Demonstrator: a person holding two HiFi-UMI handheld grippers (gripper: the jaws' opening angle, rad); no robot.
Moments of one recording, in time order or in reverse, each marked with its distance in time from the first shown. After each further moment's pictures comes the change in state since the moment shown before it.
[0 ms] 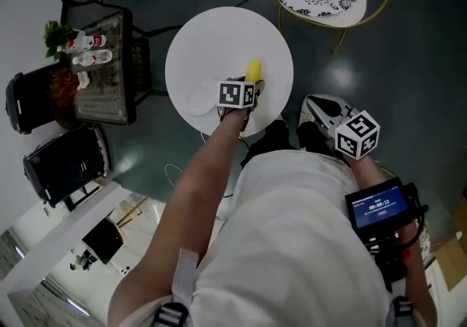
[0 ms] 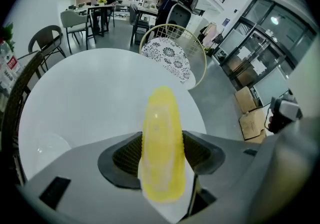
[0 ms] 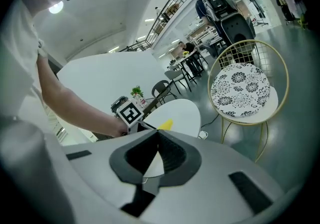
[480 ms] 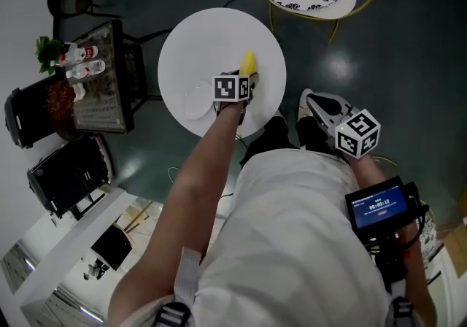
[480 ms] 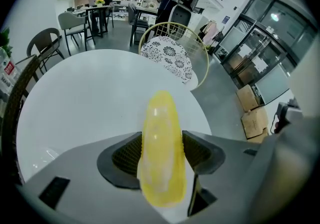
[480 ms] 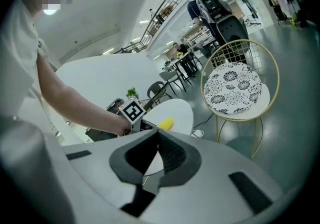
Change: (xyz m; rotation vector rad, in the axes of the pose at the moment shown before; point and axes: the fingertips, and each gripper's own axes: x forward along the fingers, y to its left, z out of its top) left arm 0.017 0.007 0.018 0.015 0.007 0.020; right arm -0.010 -0.013 -0.008 0.042 -0.015 -0.050
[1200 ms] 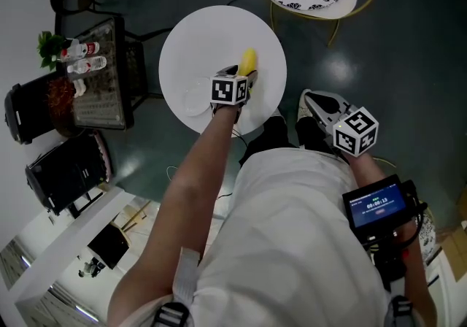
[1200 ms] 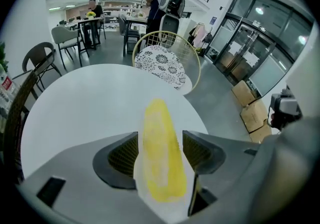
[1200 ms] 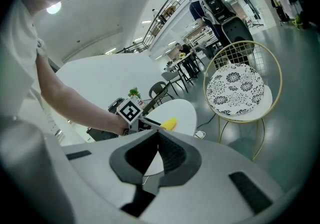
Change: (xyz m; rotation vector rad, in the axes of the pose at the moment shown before) left arm -0.009 -0.006 0.010 0.109 -0.080 -0.008; right arm 0.000 0.000 -0.002 -0.019 -0.004 0.018
